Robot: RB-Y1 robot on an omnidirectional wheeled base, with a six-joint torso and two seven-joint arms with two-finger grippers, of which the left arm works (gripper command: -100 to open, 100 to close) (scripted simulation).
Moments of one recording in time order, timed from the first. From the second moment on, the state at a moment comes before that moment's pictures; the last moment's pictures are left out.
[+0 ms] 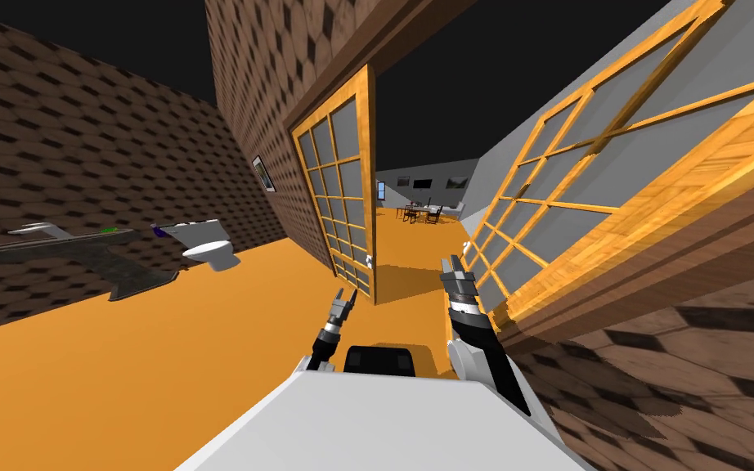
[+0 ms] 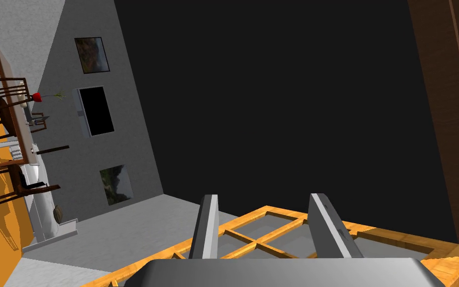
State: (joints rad) arm 0.43 0.11 -0.19 -1.52 -0.16 -0.72 -0.97
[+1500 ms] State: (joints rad) arm 0.41 0.09 -0.26 -1.26 -0.24 -0.81 -1.24
